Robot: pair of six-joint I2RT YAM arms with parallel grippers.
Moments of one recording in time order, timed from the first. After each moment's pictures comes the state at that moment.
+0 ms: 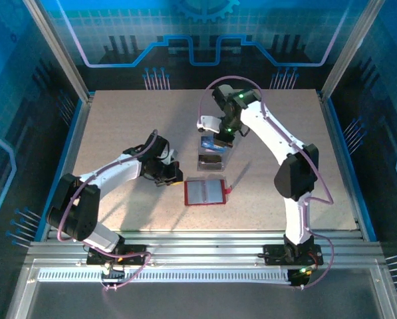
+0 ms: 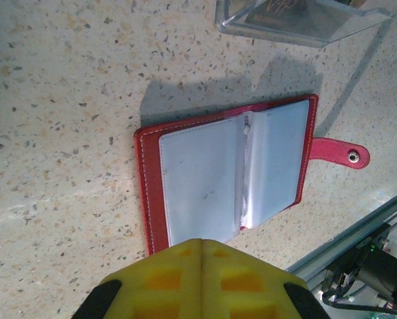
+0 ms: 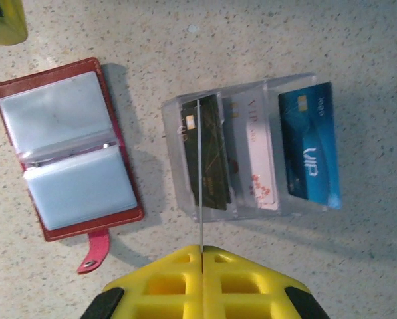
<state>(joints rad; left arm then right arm) -0.38 1.52 0.91 -0.57 0.52 -0.61 0.52 2.06 2.08 -1.37 -0.20 -0.81</state>
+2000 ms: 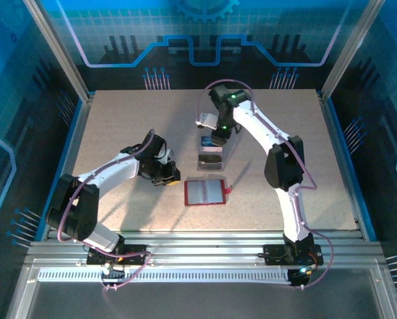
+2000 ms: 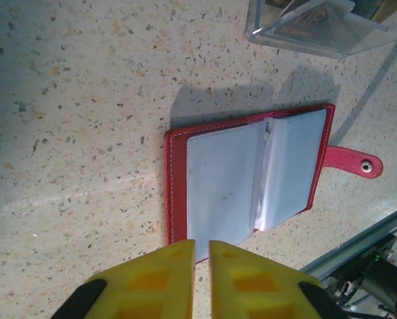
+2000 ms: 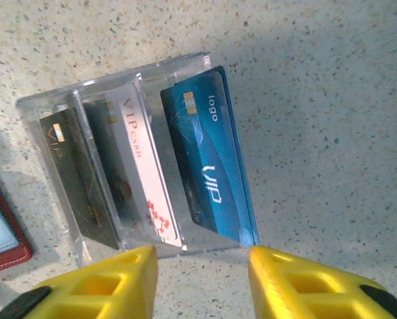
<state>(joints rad) -0.35 1.52 0.92 -0.60 0.50 -0.61 0.48 2.19 2.10 -1.22 -0.08 -0.78</state>
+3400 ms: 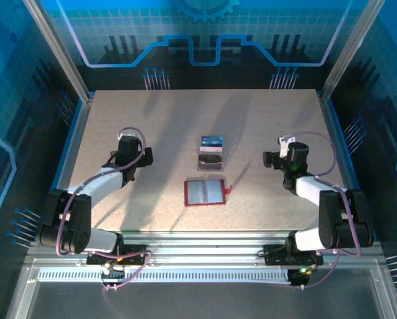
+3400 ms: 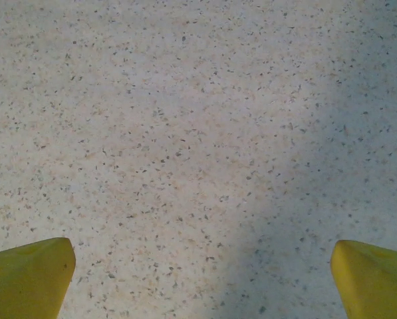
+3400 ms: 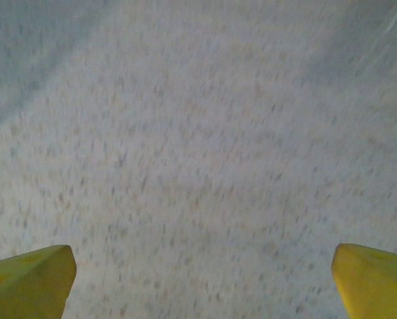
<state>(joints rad) -0.14 1.39 0.62 0.03 -0.30 -0.23 0.00 1.39 0.49 0.35 0.05 -0.09</state>
